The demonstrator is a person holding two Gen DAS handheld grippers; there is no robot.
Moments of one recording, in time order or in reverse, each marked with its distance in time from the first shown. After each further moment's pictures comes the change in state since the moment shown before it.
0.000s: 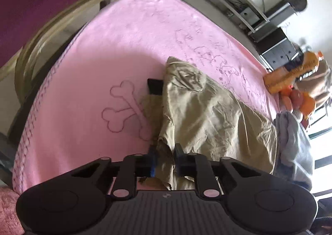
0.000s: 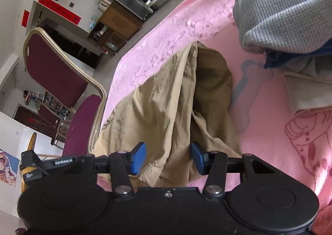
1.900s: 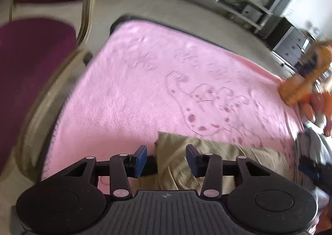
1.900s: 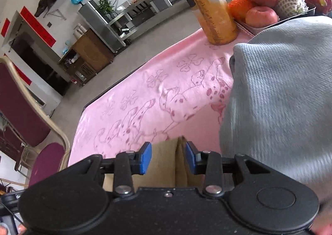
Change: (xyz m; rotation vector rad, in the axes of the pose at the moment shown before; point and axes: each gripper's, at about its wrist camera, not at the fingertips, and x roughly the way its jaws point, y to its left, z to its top) left arm 0.040 -0.047 0.100 0.124 -0.063 0.146; right arm 0.028 -0.001 0.106 -0.043 -0.197 -0.232
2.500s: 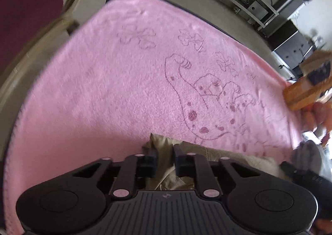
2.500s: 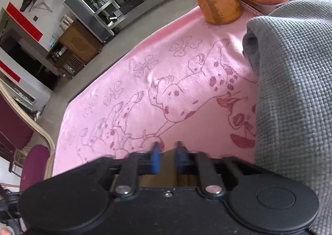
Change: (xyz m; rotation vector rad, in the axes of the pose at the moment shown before) left arm 0.056 -0.004 0.003 -0.046 0.054 -0.037; right arm 0.064 0.004 0.001 -0.011 0.070 -0.067
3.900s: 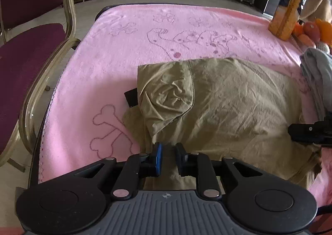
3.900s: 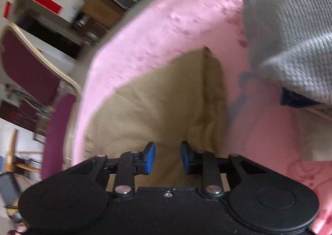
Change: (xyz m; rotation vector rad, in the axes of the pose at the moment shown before) left arm -0.045 -0.022 -0.120 0.359 -0.052 0.168; right arm -0.042 -0.006 -0.076 0.004 0.223 0.145
